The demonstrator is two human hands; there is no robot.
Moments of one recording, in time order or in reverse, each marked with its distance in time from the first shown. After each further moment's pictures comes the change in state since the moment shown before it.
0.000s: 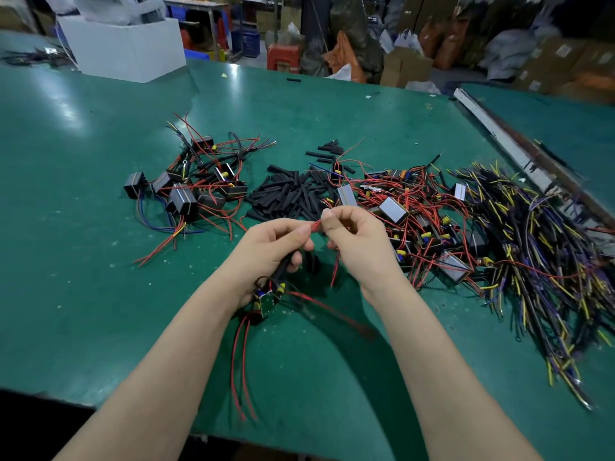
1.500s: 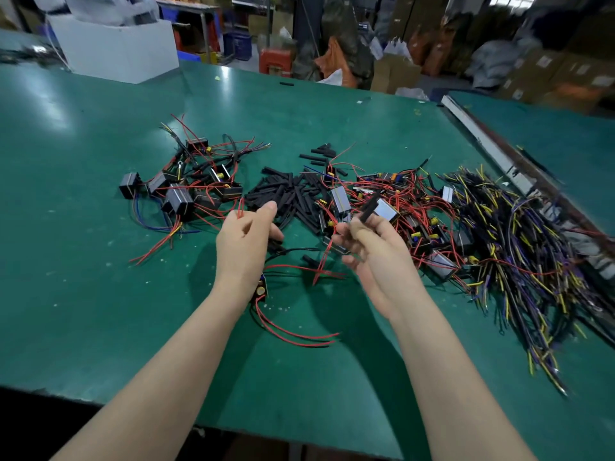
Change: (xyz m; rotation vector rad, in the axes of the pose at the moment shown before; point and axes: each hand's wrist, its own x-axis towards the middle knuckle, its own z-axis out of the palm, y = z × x) left_hand -0.003 -0.002 -0.002 0.284 0.534 0.189; right_hand -0.018 -0.006 -0.023 0.456 0.040 0.209
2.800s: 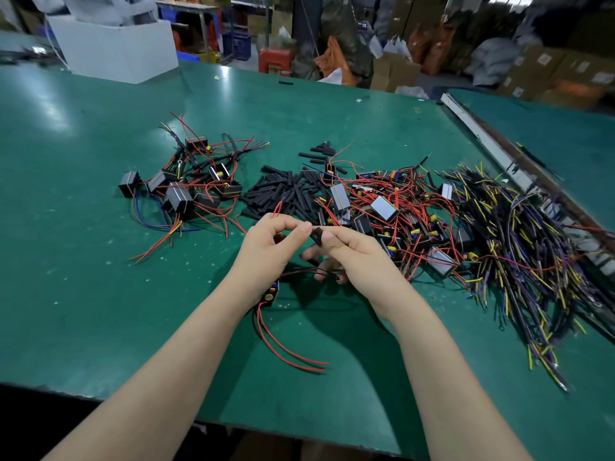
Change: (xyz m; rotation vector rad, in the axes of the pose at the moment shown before) left_hand -0.007 0.001 0.008 0.043 -0.340 0.104; right_hand -0.007 0.005 -0.002 -0.557 -0.318 -0.026
